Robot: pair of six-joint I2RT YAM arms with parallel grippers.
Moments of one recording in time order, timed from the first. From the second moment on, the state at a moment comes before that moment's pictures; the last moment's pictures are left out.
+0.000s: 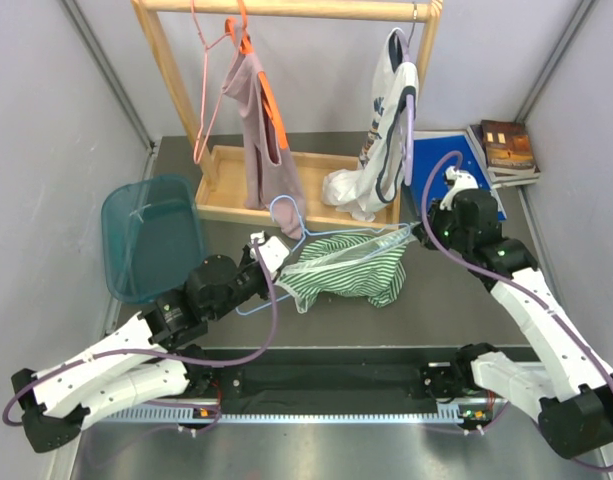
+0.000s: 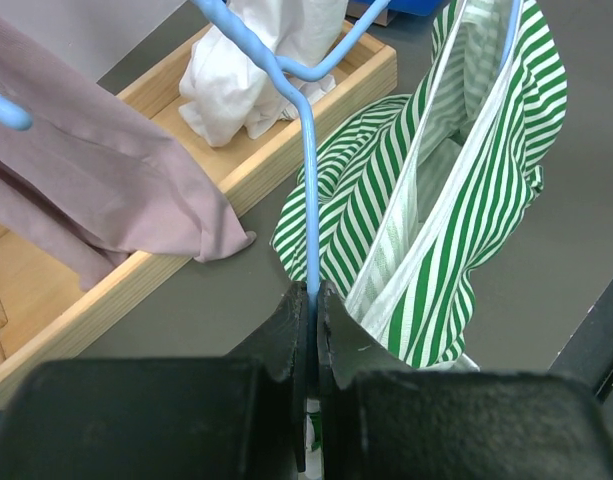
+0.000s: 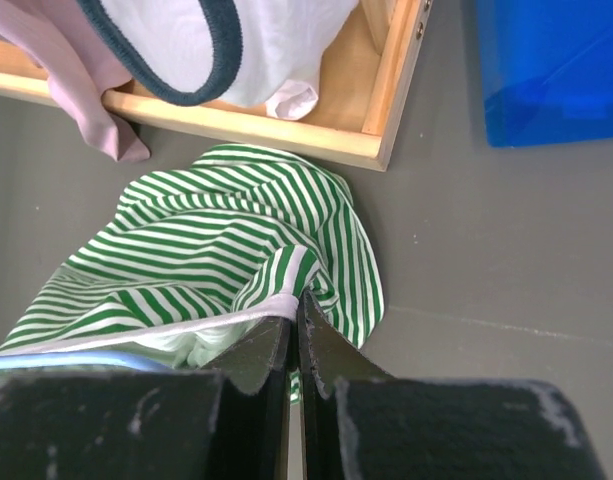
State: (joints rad) left arm -0.97 0.70 0.74 -0.28 -0.19 0.16; right arm 0.31 0.97 0.91 -0.52 -0.04 0.36
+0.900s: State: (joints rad) left arm -1.00 0.80 0.74 -0.29 -0.22 0.17; right arm 0.60 0.94 1.10 -0.69 -0.02 0.36
